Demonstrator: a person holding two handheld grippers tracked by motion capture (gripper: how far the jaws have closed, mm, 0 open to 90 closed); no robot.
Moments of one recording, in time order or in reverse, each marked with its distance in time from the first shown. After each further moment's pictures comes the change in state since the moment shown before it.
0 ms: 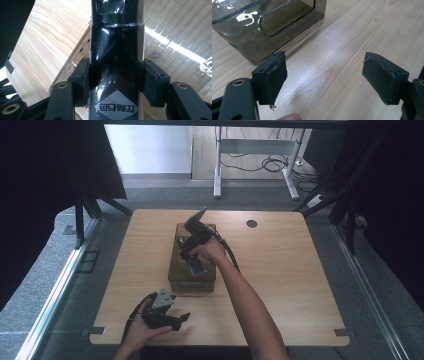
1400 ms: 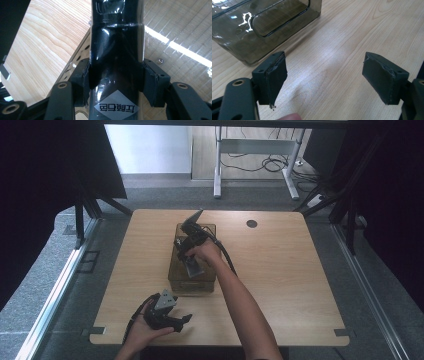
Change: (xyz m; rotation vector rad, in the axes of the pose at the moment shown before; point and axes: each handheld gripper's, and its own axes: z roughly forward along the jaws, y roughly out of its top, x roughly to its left) left arm -0.004 0.000 0.005 0.015 -0.009 0.014; right arm 0.001 0.006 0.016 0.011 -0.014 0.011
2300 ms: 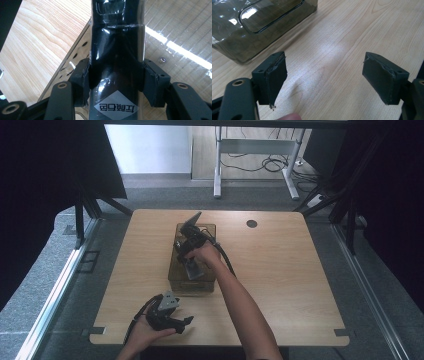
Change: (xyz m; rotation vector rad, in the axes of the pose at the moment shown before) left arm -0.003 -0.001 0.007 0.032 -0.009 0.017; right arm 0.001 -0.003 0.008 0.011 -0.013 -0.019
